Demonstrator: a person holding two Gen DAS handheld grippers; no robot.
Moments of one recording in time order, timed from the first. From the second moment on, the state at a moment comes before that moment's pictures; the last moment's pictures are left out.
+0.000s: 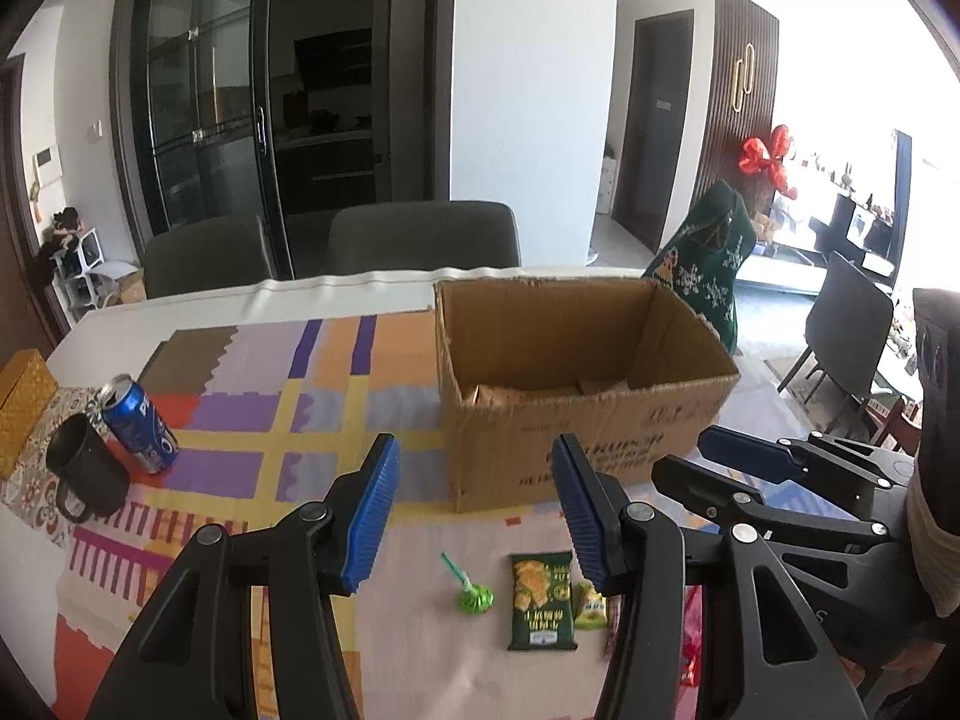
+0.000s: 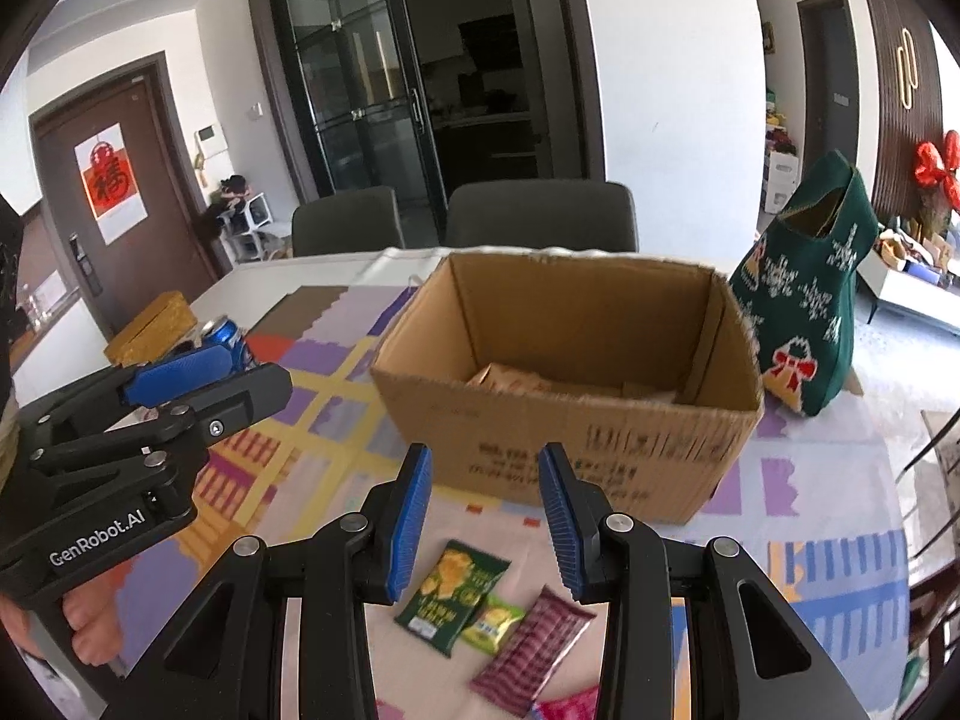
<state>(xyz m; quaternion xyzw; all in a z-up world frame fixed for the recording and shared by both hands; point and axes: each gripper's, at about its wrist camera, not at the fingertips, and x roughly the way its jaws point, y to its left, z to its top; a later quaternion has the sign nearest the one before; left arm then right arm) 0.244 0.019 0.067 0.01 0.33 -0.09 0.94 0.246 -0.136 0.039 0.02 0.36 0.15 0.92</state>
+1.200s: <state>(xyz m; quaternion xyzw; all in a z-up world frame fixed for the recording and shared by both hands) 0.228 0.039 -0.065 0.00 0.45 -0.11 0.89 0.231 -0.113 -0.078 0.01 0.50 0.14 0.85</state>
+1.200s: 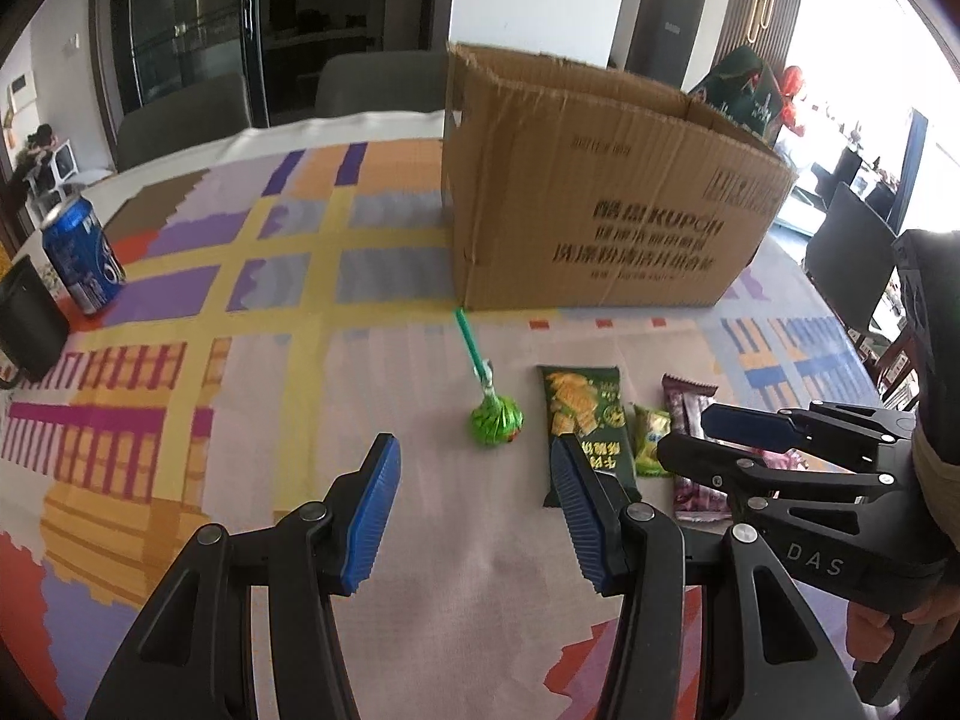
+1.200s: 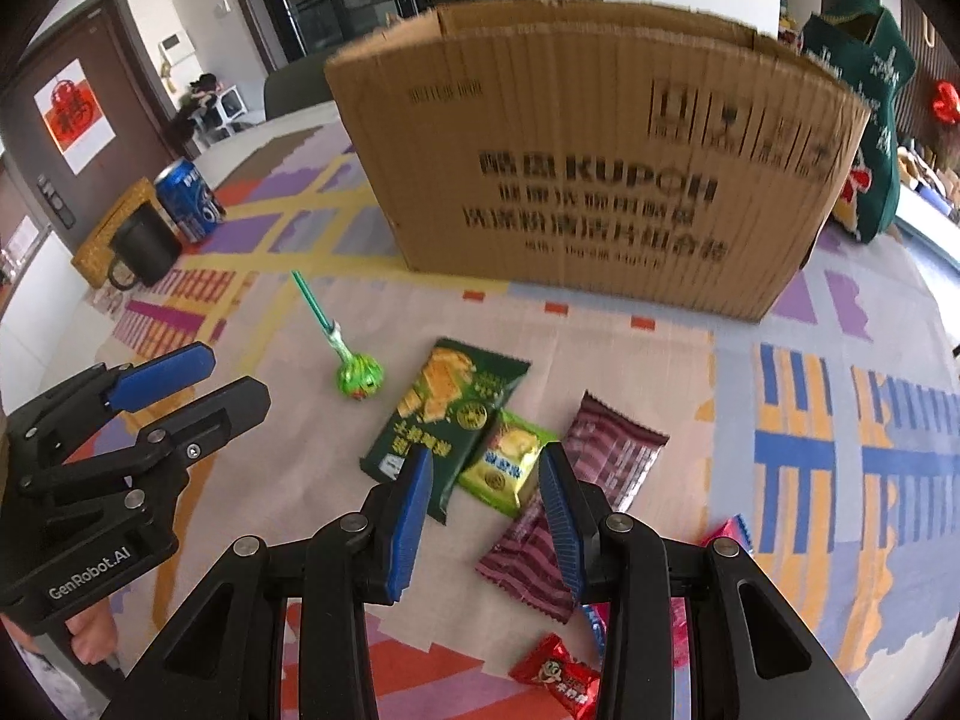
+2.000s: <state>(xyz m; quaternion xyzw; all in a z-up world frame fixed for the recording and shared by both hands) 0.276 0.025 -0.108 -0.02 0.48 -0.12 0.87 0.258 -0.111 -0.110 0.02 0.52 0.12 0.84</state>
